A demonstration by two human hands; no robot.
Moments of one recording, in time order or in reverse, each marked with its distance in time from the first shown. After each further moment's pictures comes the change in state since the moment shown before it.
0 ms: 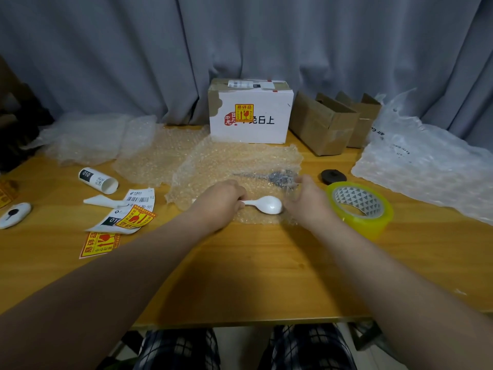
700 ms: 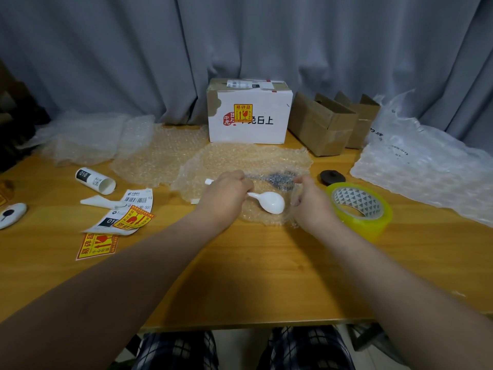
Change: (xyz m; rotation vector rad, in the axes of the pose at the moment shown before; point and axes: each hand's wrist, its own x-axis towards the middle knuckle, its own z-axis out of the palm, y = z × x) left_hand 0.010 0.007 0.007 0.064 0.219 0.066; right_hand -0.002 0.006 -0.002 -0.064 0.019 -0.057
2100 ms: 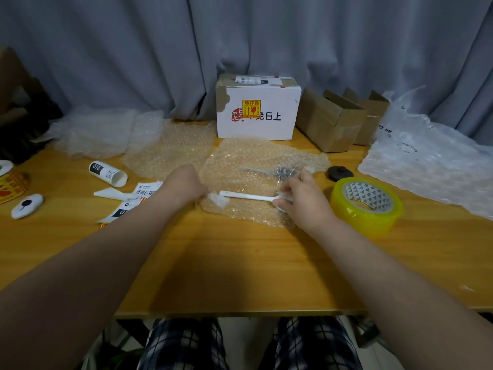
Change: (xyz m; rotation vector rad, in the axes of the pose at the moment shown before) left_hand -0.014 -0.063 -0.036 -0.169 -0.151 -0.619; right_hand 0.001 -0.003 0.017 -0.155 0.036 -0.331
